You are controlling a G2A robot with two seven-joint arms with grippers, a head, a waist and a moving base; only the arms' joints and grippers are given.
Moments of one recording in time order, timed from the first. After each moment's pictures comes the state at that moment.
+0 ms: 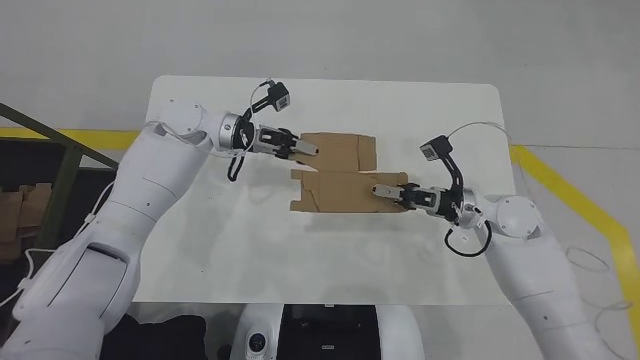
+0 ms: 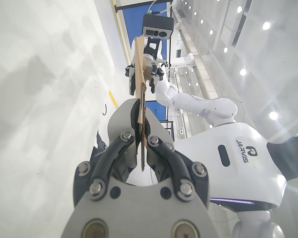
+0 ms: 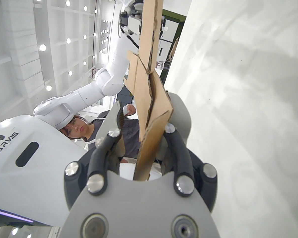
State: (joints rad) left arm 0.68 -1.08 -0.89 -1.03 -0.61 -0.32 -1.45; right arm -1.24 -1.12 1.25 -1.45 0.41 -0.46 1.18
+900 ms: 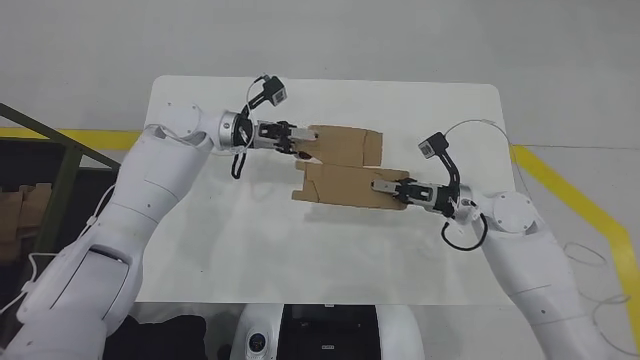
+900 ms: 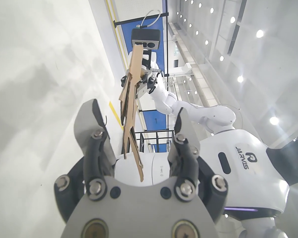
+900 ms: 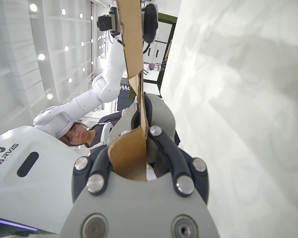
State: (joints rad) left arm 0.71 -1.09 -0.94 -1.02 -0.62 -0.35 -1.39; right arm -1.20 -1.11 1.21 -1.40 0.40 -0.41 1.14
